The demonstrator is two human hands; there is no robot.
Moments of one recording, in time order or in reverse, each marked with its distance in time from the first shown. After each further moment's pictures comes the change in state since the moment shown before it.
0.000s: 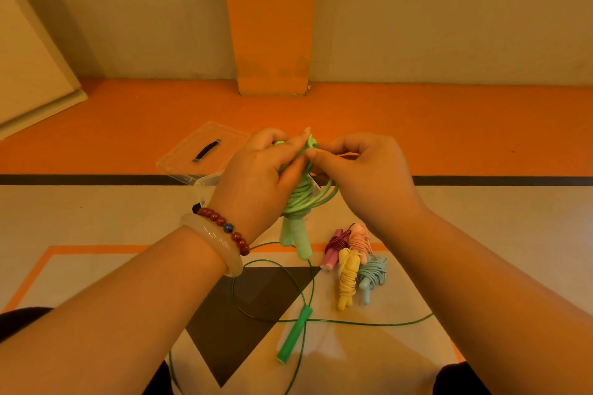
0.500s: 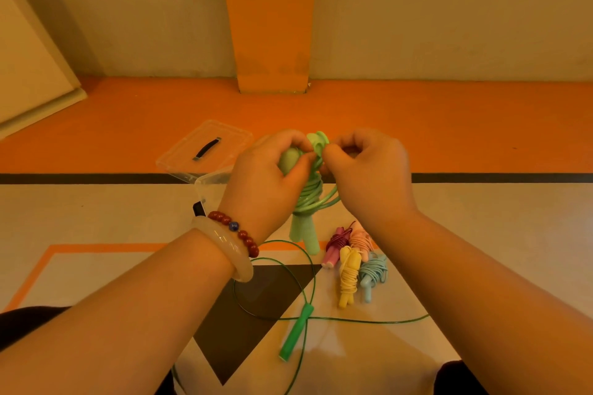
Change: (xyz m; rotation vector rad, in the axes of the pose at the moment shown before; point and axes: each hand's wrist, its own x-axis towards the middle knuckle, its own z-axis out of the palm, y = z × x) left_hand -0.001 0.016 0.002 -0.195 -0.003 -0.257; right_hand 0.001 0.007 0.006 -0.129 0.152 -0.034
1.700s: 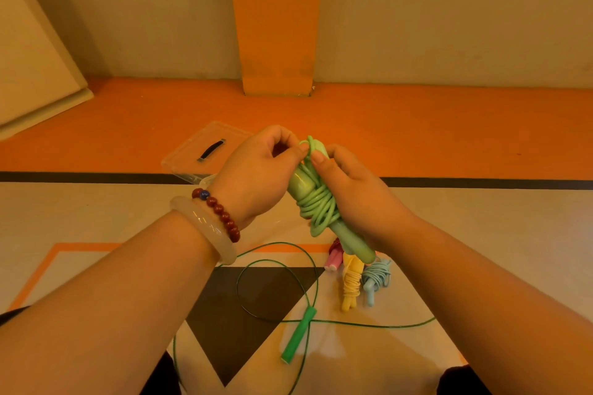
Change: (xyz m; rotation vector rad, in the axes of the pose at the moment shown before) left_hand 0.014 0.014 -0.025 -0.252 -0.180 -0.378; right_hand -0.003 0.017 0.008 0.244 -0.469 0.073
